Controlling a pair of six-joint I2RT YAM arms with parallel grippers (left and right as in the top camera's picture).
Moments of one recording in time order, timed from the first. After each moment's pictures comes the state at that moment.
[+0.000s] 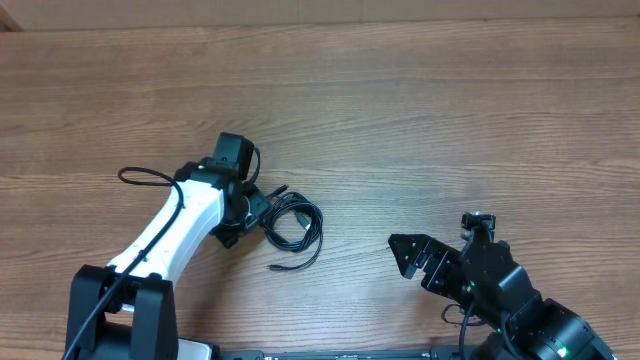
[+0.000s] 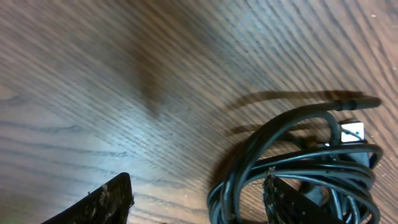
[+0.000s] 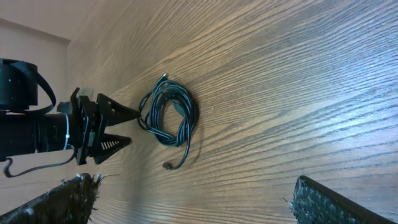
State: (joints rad) left arm -0.22 1.59 0.94 -0.83 0.05 -0.93; right arm 0.68 0.55 0.62 -0.77 0.00 1.06
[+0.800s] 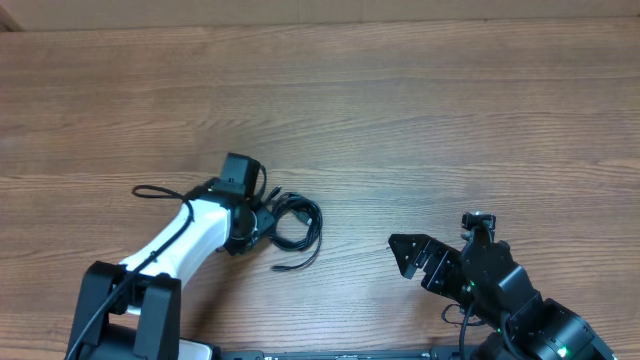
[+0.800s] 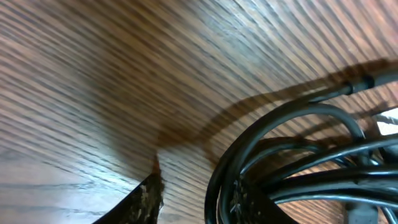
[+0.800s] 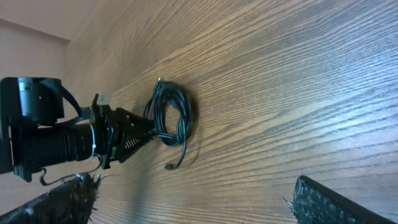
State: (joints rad) left arm -0.26 1.58 0.76 -0.59 0.07 -0.91; right arm 0.68 0.55 0.62 -0.77 0.00 1.06
